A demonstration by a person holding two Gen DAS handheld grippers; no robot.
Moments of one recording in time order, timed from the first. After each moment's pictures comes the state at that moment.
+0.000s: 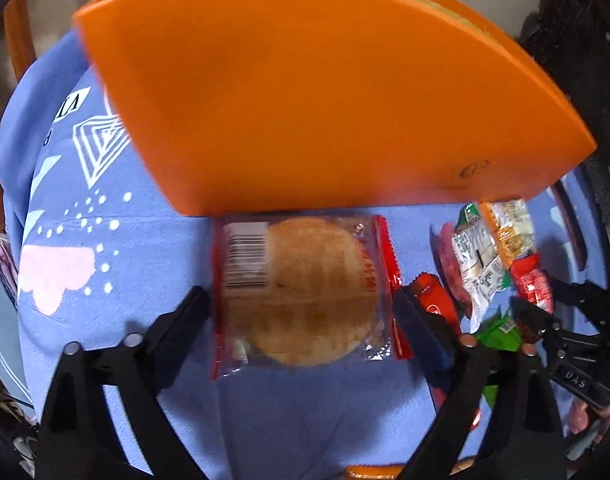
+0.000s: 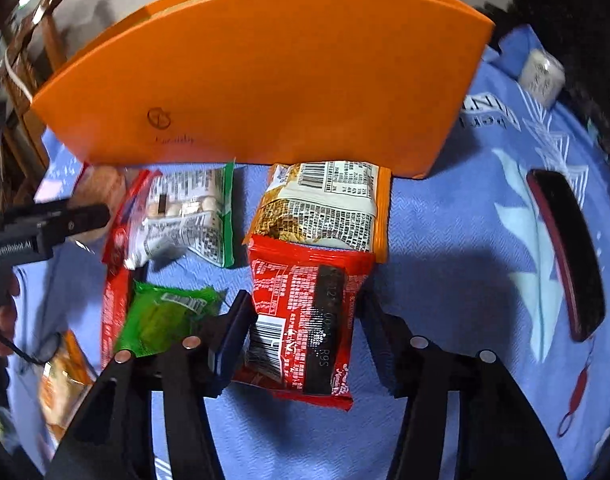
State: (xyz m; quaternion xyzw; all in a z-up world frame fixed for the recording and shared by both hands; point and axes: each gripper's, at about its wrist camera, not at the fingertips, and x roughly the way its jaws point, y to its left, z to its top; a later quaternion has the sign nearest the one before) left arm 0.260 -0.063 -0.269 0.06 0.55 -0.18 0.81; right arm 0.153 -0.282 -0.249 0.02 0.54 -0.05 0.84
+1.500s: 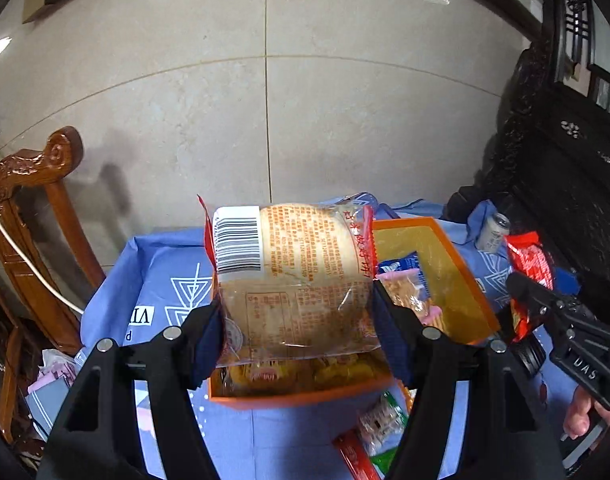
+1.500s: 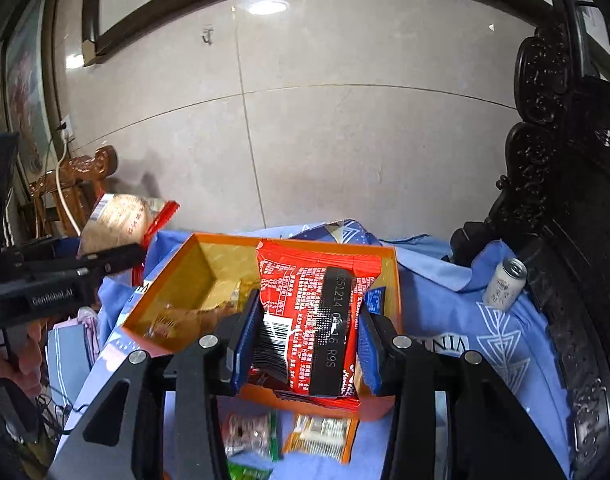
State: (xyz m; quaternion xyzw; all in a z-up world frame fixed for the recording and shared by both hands) left arm 0.283 -0.101 -0.039 0.06 0.36 -0.17 0.92; right arm 0.194 -0.311 -0.043 0.04 0.30 -0.01 0.95
